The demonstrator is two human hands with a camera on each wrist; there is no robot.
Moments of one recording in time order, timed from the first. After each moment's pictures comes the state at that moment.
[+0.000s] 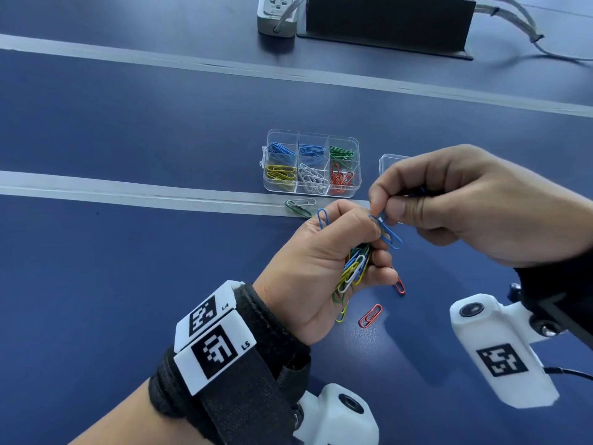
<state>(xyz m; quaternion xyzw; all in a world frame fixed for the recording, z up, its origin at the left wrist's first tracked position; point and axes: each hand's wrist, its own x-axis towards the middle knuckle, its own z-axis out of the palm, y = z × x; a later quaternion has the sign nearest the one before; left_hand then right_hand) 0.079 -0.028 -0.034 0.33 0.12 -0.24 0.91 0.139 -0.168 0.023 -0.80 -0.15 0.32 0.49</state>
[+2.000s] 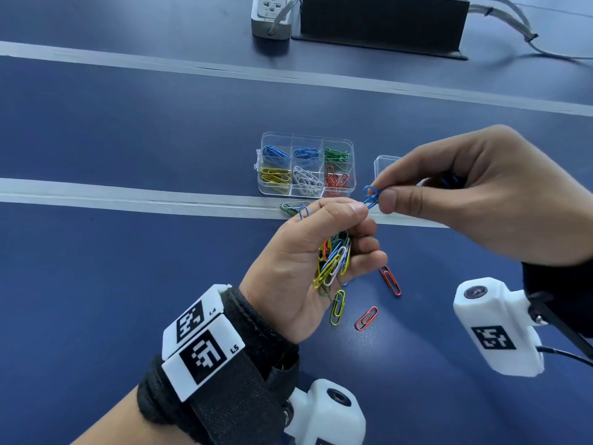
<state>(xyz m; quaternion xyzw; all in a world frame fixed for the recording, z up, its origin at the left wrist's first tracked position) 0.082 -0.021 -0.026 0.31 0.15 -0.22 0.91 0.135 -0.172 0.030 -0.87 -0.20 0.15 0.42</state>
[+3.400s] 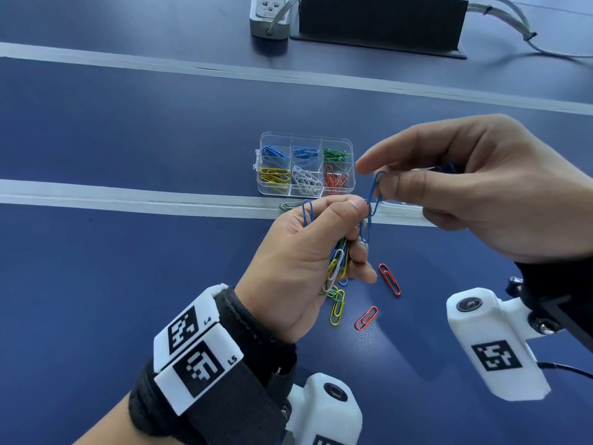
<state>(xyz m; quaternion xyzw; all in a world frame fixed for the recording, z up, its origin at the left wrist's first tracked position) 0.081 -0.024 -0.032 0.40 0.10 -0.16 0.90 0.134 -0.164 0.035 -0.81 -0.15 0.19 0.53</state>
